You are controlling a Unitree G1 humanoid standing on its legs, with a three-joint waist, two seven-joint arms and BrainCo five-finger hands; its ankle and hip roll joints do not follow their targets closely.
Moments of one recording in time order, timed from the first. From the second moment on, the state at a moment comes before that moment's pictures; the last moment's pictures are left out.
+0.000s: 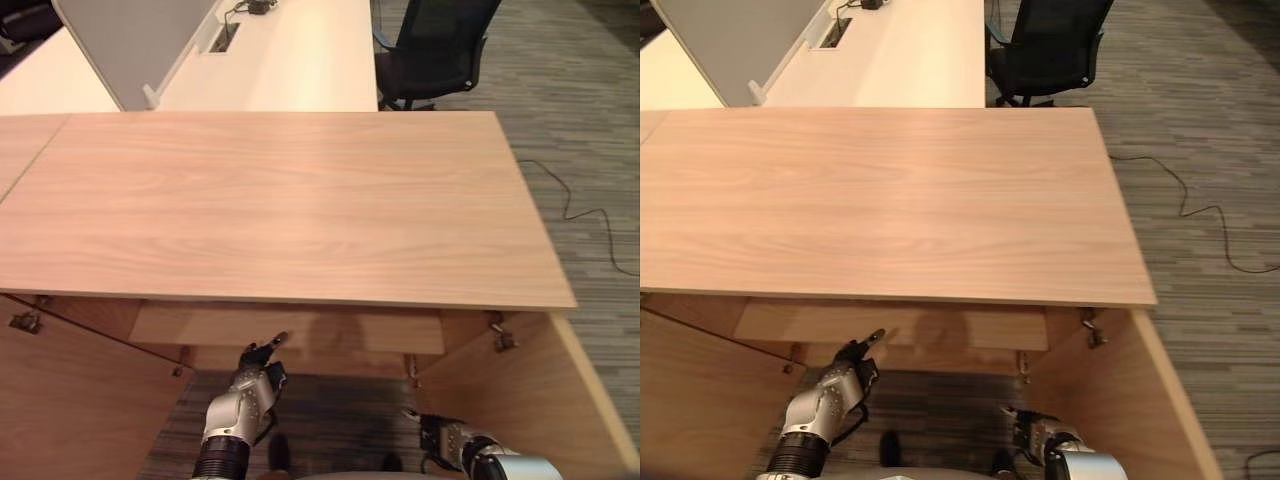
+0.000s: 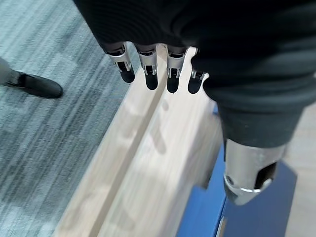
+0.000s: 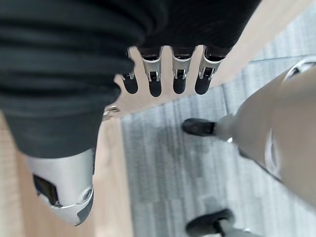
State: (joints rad) left arm -0.07 0.02 0.01 0.26 -0.40 0.56 0.52; right arm -0.29 -0.10 -0.17 1.33 0.14 0.28 -0.13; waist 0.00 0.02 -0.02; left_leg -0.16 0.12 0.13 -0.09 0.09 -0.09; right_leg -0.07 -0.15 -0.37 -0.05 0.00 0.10
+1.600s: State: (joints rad) left arm -0.60 0.02 -0.08 -0.05 -0.22 0.49 0.51; right arm -0.90 -0.07 -0.22 1.22 0.33 0.23 -0.22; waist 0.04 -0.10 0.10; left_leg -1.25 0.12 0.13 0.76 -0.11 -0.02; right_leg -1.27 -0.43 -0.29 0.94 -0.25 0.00
